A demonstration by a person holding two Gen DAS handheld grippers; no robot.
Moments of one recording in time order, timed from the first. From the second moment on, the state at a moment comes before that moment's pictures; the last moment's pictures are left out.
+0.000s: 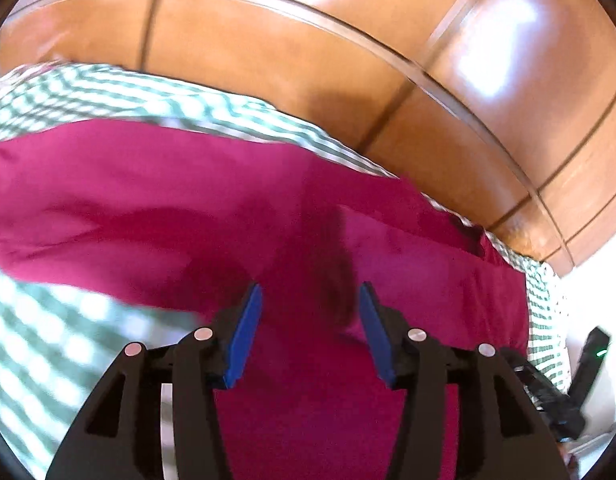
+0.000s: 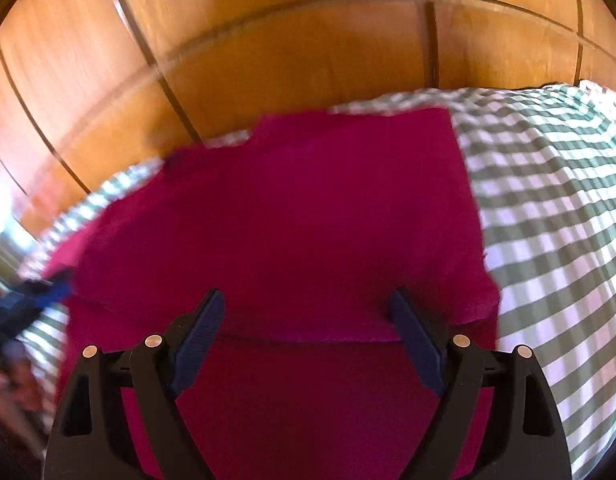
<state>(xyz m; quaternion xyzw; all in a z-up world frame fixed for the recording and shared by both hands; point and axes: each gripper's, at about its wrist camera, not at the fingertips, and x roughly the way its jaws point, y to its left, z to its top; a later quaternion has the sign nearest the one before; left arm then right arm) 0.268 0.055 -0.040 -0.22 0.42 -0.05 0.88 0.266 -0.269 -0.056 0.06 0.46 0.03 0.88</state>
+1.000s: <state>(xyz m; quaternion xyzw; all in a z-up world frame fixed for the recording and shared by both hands) 0.196 0.390 -0.073 -0.44 0.36 0.23 0.79 0.266 -0.240 -0.066 -0.02 0.46 0.00 0.89</state>
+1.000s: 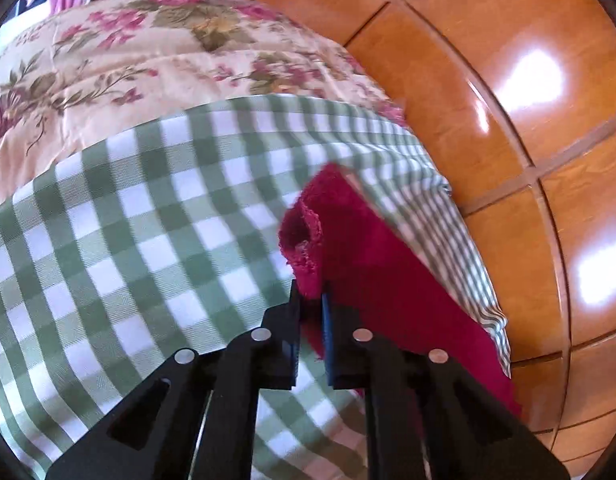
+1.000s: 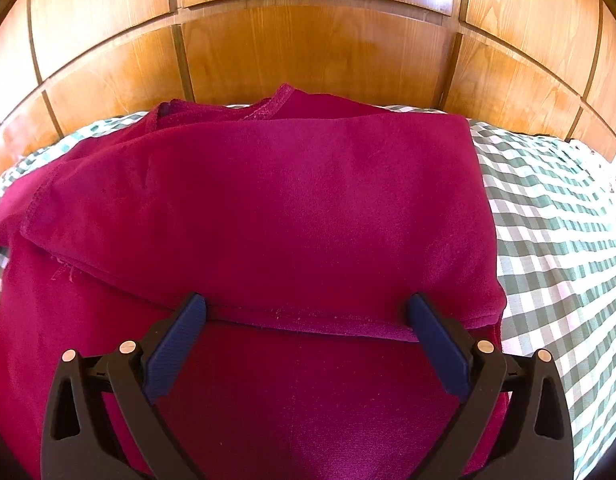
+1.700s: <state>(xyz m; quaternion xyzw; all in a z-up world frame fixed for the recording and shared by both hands) 0.247 0.050 -0.032 -0.19 0.41 -0.11 0.88 0.266 -0.242 -0.065 -0.01 0.46 0.01 0.89</state>
